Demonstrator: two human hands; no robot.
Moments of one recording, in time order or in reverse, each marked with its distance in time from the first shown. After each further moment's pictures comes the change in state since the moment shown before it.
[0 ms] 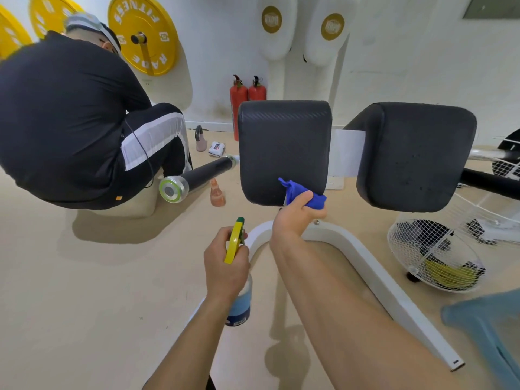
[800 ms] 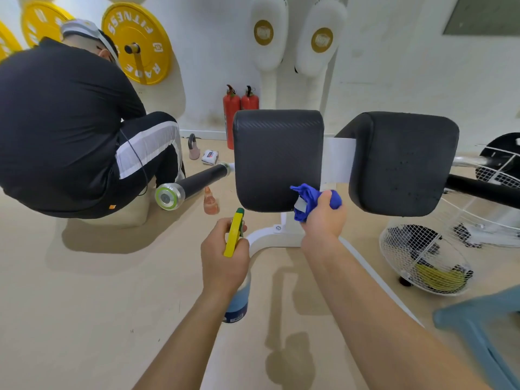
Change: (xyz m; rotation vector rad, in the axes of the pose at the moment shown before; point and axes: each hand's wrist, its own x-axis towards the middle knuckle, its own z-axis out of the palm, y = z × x) left_hand 0.010 0.036 -0.003 -0.001 -0.027 0.080; right_hand 0.011 -0.059 -0.038 -0.136 -0.062 0.000
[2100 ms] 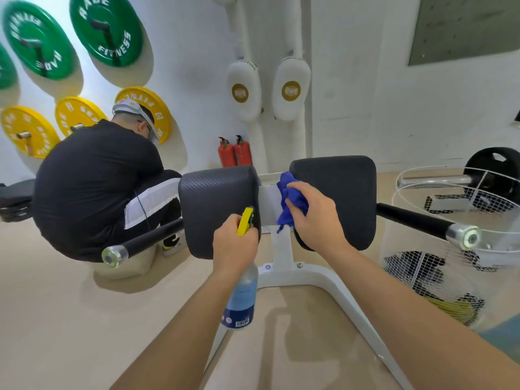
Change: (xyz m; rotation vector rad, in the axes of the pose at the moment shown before) left_hand 0.021 0.136 0.129 0.247 -0.055 0.015; right_hand 0.090 -0.132 -0.089 -0.654 -0.586 -1.033
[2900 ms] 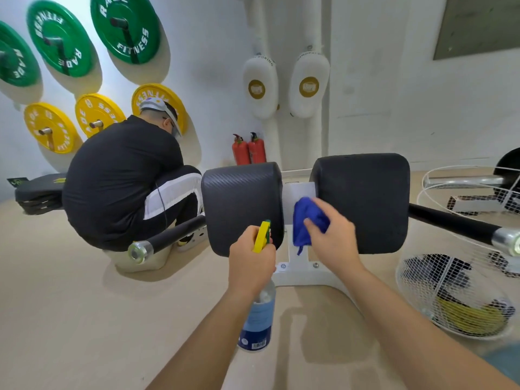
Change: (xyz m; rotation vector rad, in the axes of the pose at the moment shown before) left_hand -0.013 -0.031 -0.015 -0.089 -0.029 0.031; right_hand -0.027 0.001 0.037 0.121 0.016 0.310
